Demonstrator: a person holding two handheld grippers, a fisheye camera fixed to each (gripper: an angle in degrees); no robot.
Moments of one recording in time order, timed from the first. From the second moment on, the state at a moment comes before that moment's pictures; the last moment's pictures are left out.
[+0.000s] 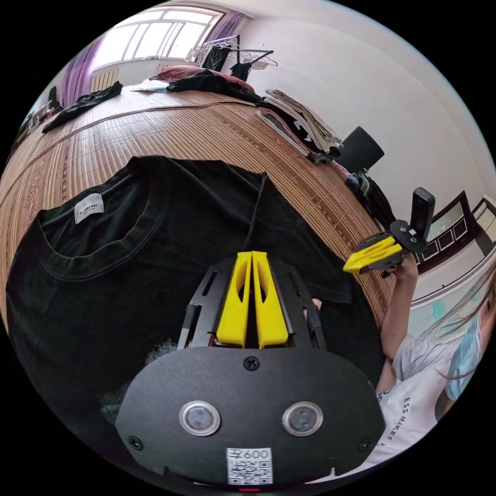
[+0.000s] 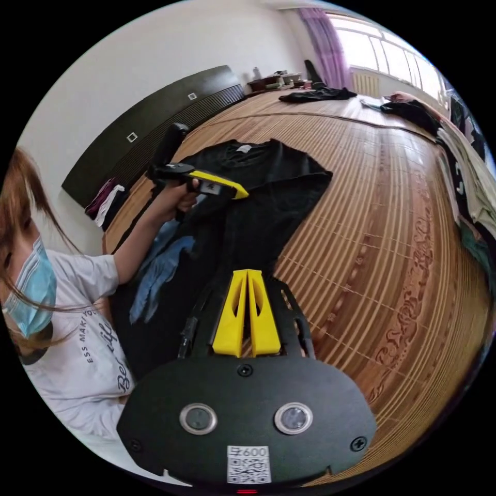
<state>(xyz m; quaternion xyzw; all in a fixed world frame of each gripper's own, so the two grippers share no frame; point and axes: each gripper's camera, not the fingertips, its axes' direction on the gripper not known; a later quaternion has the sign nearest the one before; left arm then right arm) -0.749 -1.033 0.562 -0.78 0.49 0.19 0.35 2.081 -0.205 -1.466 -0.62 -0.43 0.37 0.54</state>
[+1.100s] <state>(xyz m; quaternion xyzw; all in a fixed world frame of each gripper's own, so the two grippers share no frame) -0.747 -1.083 0.440 -0.76 0.62 0.18 0.08 2.098 -0.244 -1.482 -0.67 -0.41 0.36 0.50</state>
